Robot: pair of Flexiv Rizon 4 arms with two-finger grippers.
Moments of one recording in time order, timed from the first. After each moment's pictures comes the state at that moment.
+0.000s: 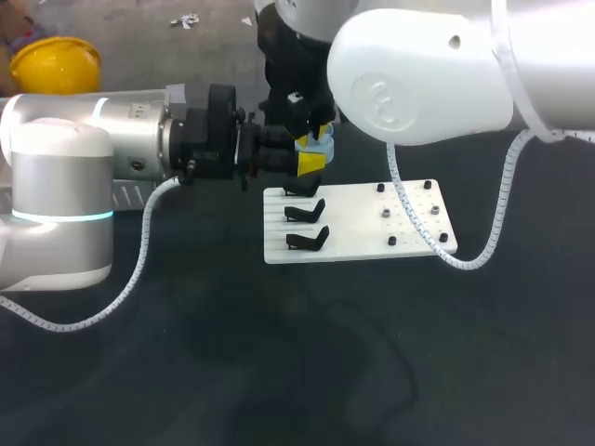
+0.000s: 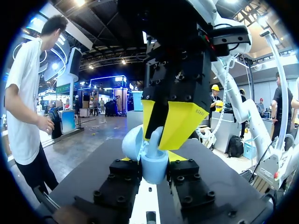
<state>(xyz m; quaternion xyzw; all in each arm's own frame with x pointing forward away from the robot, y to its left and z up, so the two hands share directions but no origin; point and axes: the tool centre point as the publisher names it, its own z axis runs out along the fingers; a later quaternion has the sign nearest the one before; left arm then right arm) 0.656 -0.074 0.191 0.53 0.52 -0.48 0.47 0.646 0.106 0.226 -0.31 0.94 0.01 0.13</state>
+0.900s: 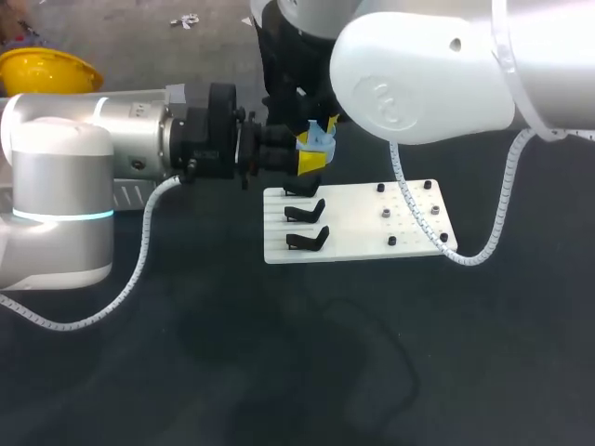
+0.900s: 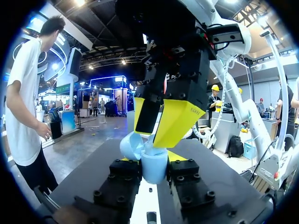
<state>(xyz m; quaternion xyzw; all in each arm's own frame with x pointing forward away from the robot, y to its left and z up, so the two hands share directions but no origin) 0.657 -0.075 0.192 0.52 0.52 -0.48 0.47 0.655 0.099 0.230 -0.30 0.94 0.00 0.14</state>
